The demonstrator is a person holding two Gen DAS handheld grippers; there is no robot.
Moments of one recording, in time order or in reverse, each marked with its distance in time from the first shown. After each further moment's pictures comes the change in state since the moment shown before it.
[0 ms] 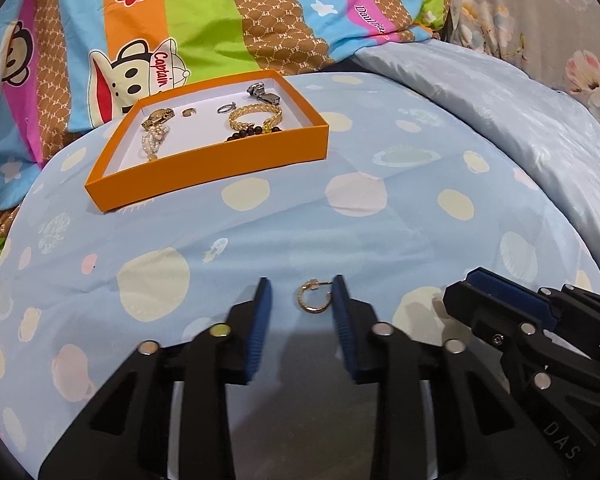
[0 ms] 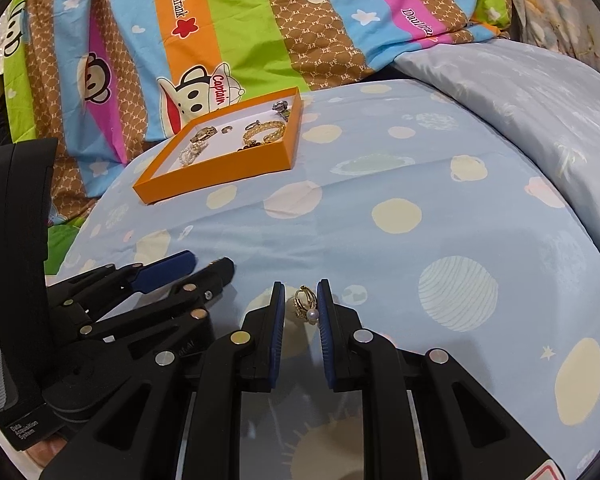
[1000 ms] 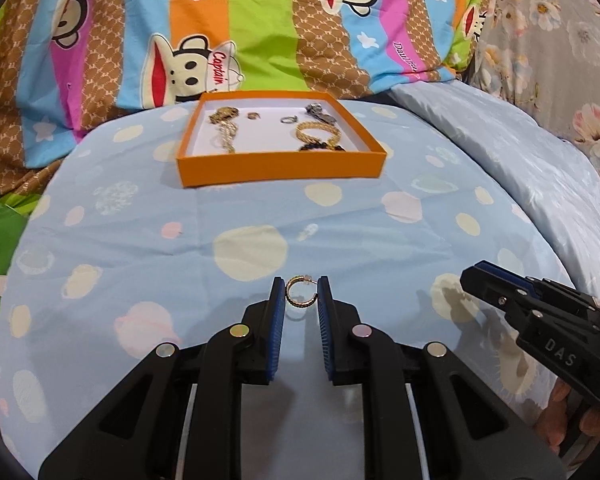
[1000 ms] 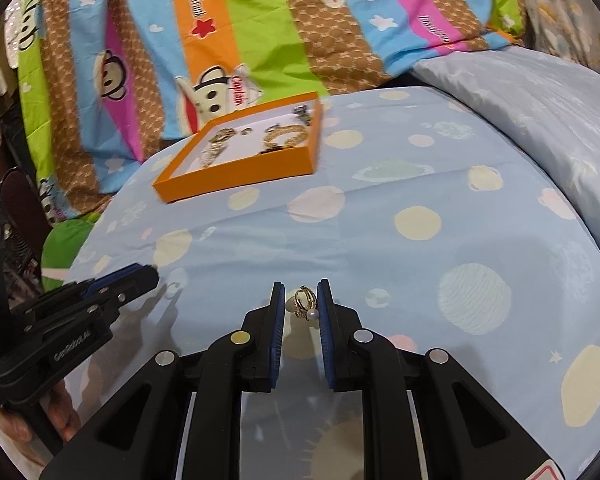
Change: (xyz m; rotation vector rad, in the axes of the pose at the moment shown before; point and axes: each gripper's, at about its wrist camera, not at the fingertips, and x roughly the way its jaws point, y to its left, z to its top) left arm -0.053 0.061 -0.021 -0.131 -0.066 -0.010; right arm -0.006 0.016 0.007 -0.055 0.004 0.077
